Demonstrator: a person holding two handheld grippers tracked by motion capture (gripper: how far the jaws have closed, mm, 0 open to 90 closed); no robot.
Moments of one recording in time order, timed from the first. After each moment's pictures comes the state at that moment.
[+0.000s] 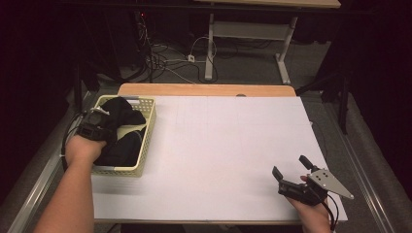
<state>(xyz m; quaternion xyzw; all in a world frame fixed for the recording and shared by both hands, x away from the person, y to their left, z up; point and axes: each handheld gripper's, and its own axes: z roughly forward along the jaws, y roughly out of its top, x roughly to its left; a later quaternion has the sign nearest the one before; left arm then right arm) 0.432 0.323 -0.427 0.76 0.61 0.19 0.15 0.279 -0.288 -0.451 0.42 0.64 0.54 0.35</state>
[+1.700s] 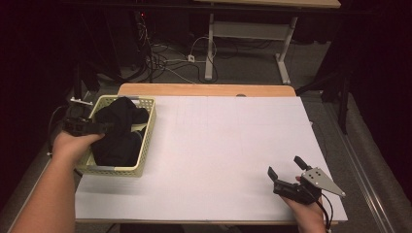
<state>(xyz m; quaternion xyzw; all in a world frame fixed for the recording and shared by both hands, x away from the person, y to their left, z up) 0.421 0.352 -0.392 0.73 0.61 0.13 0.26 0.285 -0.278 -0.460 0.43 0.65 0.53 0.34</state>
